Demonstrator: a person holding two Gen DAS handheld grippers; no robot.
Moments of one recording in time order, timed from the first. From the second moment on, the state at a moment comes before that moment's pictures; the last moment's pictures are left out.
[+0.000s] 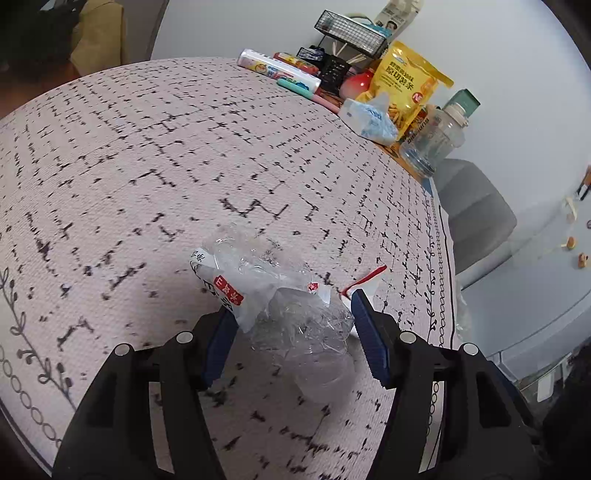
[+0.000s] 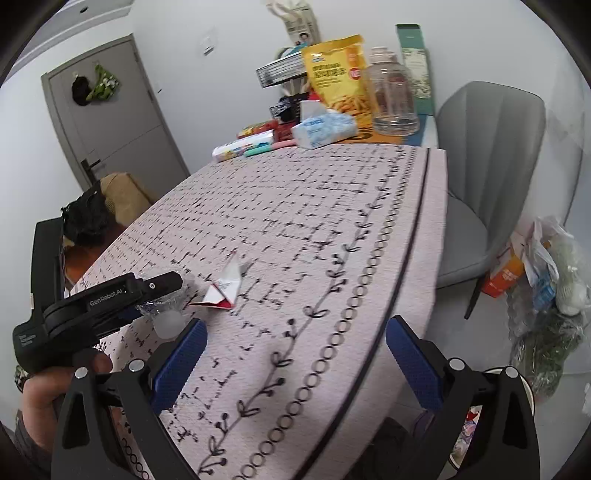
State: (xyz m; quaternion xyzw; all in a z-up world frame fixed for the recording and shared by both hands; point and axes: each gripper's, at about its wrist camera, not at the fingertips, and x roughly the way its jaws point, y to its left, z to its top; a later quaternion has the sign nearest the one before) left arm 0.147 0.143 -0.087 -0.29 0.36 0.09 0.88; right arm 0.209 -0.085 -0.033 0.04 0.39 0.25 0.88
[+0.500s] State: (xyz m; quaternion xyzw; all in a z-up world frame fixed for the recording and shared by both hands) left arm 0.104 0.189 -0.067 -0.29 0.32 0.14 0.89; right arm 0.219 -0.017 -0.037 0.01 0.40 0.30 0.86
